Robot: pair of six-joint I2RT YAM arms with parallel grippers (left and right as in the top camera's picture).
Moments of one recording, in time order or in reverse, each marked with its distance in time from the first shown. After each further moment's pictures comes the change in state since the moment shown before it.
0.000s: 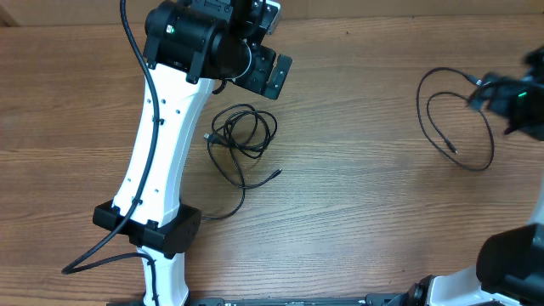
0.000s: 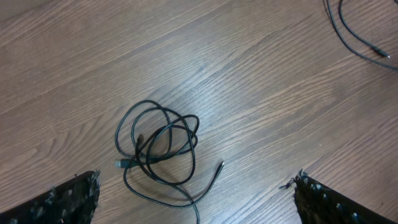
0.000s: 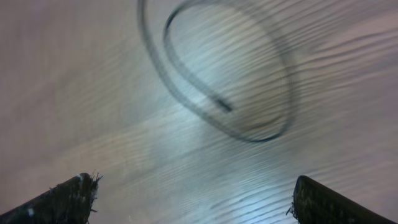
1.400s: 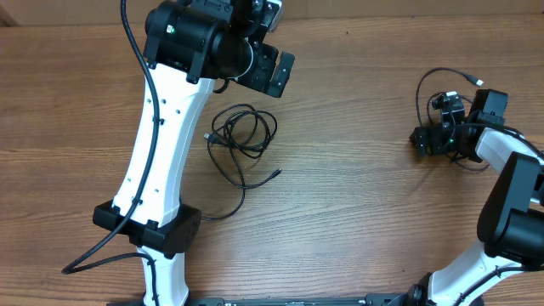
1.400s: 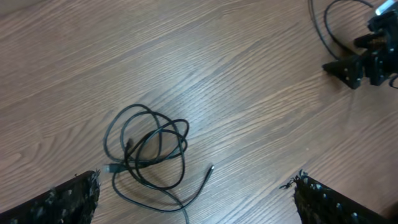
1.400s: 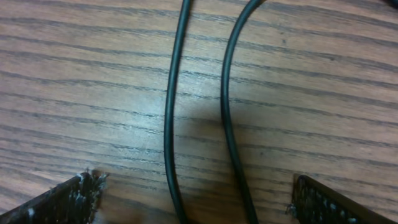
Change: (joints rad) left arm 0.000 0.000 0.000 0.018 0.043 -0.030; right arm 0.021 0.217 -0.617 0.951 -0.147 -0.550
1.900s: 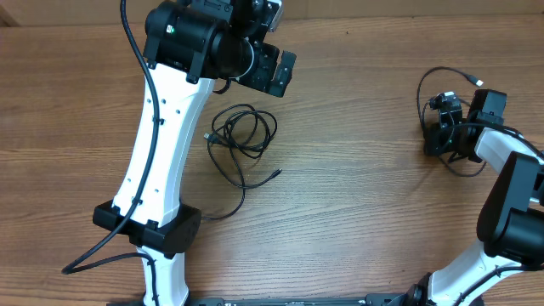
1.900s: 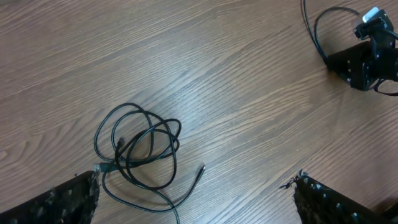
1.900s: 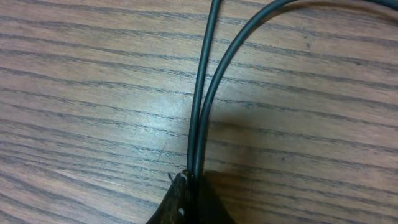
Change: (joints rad) left arm 0.000 0.000 0.000 0.001 0.021 -0.027; right arm 0.002 0.002 0.001 -0.006 -0.035 0.001
